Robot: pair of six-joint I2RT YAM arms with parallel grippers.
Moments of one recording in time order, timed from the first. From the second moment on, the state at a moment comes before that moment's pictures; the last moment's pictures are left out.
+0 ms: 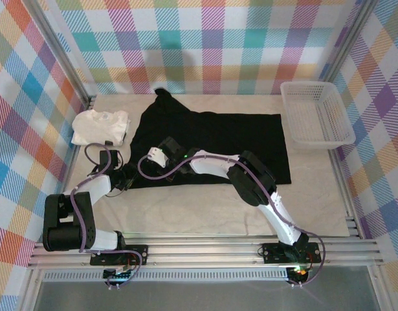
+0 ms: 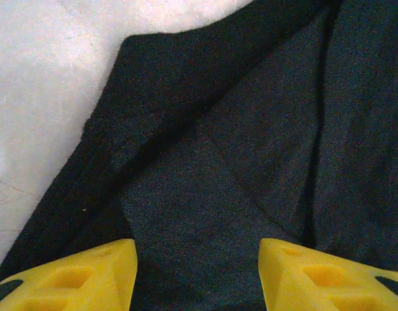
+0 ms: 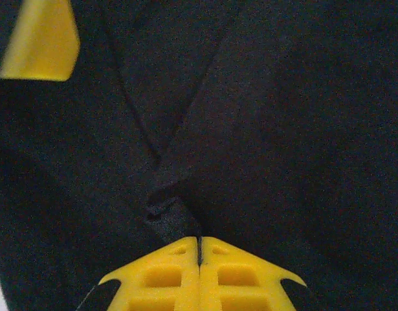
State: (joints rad) left arm 0.10 1.37 0.57 -0.21 0.25 -0.78; right arm 0.92 2.30 1.71 -0.24 -0.14 -0.19
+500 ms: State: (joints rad) left arm 0.10 1.26 0.57 -0.25 0.25 -0.78; right arm 0.66 2.24 1.67 -0.14 -0.33 0.23
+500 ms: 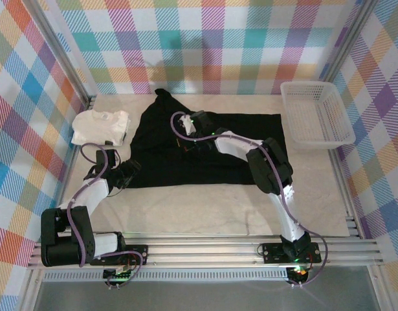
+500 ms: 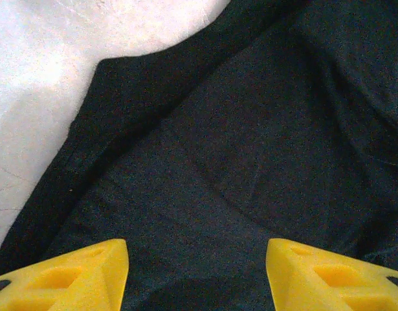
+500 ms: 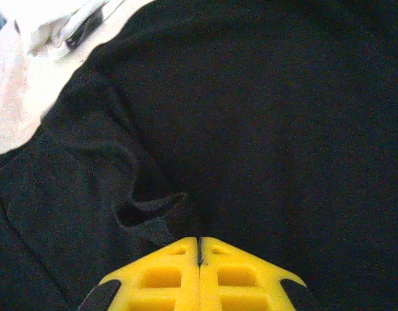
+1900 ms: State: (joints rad) left arm -0.02 1.67 0.92 -0.15 0.25 -0.77; right arm 0.63 2.12 1.74 -0.60 -0.12 0.32
